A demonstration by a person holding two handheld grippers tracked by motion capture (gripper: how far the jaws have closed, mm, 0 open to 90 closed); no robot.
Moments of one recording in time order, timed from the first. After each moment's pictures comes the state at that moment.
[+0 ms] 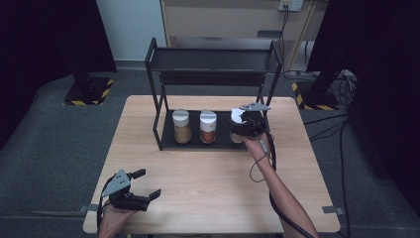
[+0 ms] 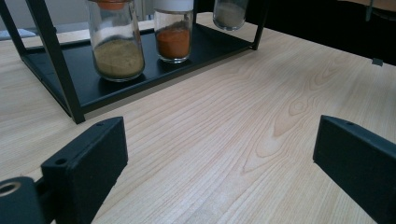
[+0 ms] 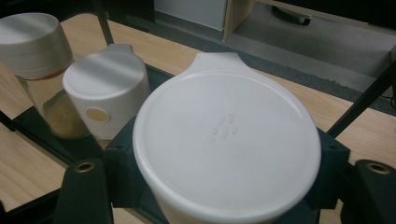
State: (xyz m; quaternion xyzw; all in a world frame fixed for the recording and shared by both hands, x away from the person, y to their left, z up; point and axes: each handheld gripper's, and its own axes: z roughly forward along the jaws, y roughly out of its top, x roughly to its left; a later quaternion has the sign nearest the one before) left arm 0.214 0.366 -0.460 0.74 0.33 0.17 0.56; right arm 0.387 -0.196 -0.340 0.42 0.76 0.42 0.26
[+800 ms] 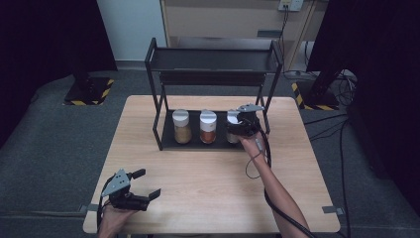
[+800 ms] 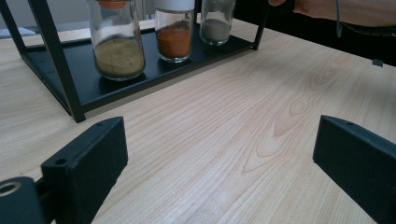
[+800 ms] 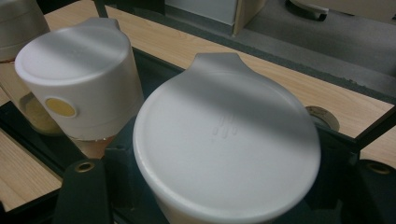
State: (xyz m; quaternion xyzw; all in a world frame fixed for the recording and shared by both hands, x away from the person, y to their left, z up) left arm 0.214 0.367 -0.460 0.74 0.33 0.17 0.56; right arm 0.415 -0.194 -0.369 0.41 0.77 0.42 0.24
